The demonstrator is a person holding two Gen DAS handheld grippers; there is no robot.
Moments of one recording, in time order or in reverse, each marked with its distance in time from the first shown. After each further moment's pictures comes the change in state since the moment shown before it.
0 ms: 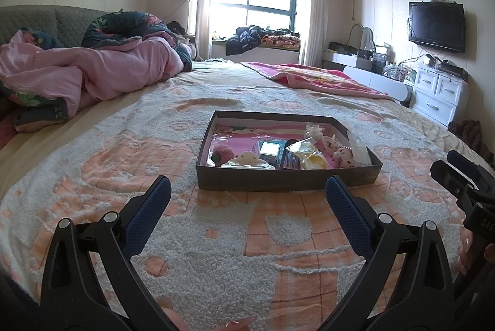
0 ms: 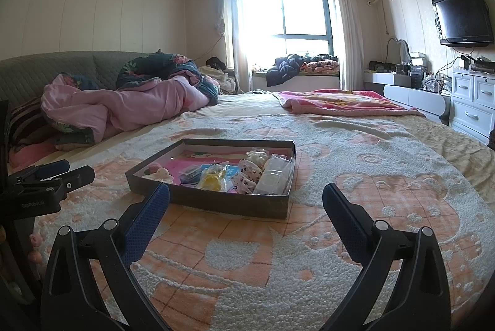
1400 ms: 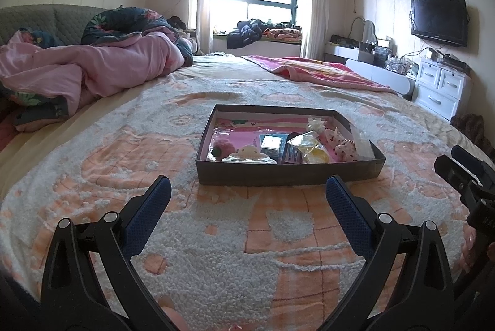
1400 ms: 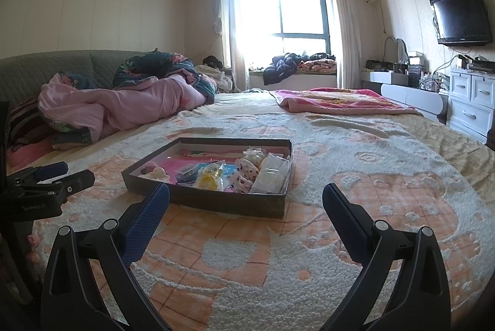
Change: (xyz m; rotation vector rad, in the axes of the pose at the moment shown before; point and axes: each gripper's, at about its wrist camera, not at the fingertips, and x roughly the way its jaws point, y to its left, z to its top) left arm -0.001 0.001 -0.009 0.010 0.031 0.010; right arm 0.000 -0.002 -0.001 0.009 0.008 -0.010
